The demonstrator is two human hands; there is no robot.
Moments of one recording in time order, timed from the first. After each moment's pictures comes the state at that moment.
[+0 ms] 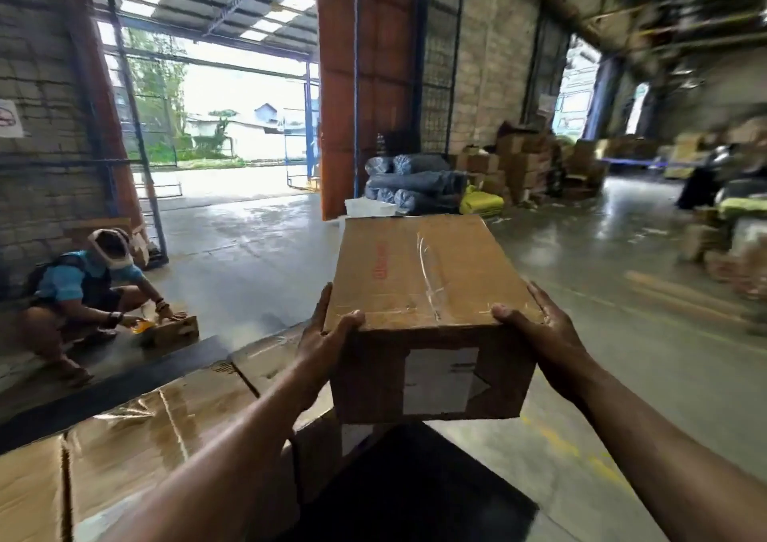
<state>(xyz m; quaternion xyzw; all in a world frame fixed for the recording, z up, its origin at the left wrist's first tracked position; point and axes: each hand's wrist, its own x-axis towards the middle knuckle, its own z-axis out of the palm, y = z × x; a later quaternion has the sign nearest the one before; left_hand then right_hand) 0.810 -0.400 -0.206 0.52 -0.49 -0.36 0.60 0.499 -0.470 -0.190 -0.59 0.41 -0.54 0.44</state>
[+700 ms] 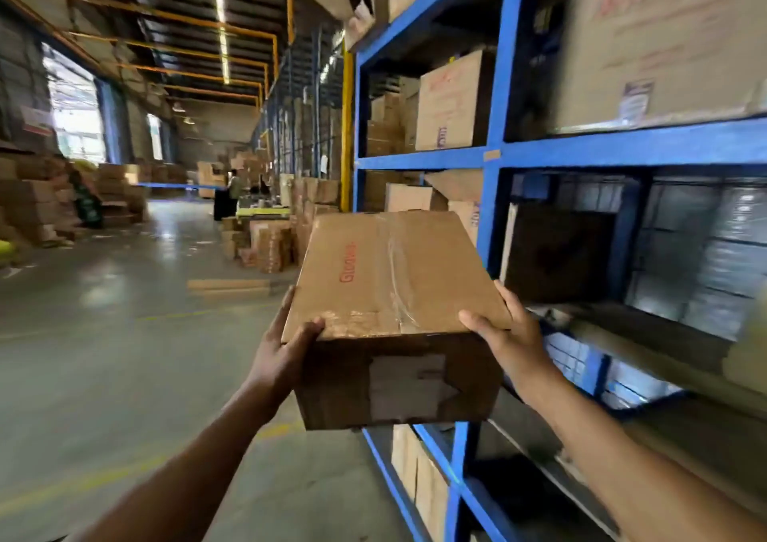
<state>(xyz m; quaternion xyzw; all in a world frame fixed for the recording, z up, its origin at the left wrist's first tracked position) 0.392 -0.147 -0.158 0.12 -0.70 -0.59 0.38 0.210 0.104 -0.135 -0.30 0.66 -0.68 -0.02</state>
